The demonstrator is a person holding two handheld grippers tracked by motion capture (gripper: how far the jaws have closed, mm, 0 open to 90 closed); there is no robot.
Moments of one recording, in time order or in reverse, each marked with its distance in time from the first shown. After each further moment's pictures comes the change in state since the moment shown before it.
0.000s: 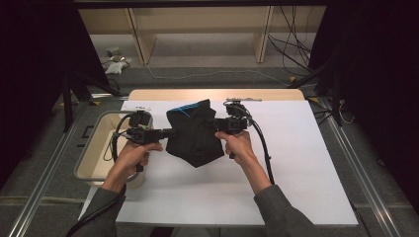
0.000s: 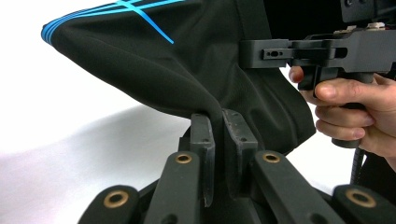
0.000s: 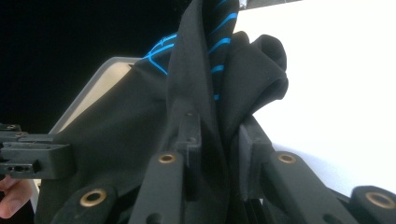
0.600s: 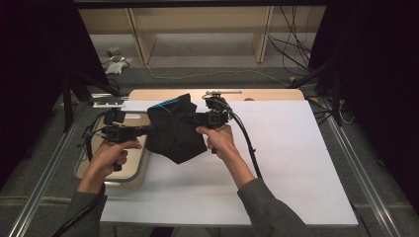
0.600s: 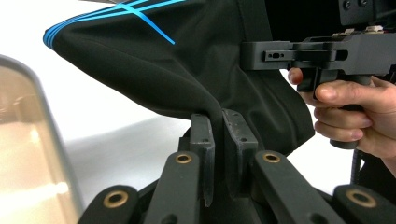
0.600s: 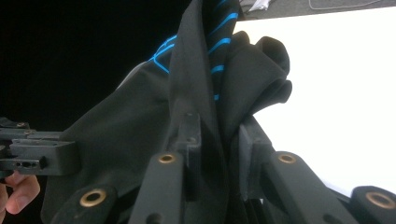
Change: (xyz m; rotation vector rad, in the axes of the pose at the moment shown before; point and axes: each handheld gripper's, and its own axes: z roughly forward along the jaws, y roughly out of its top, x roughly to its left) left arm 0.022 0.002 -0.053 -0.041 0.038 -0.017; right arm 0.047 0.016 0.026 0.010 0.052 -0.041
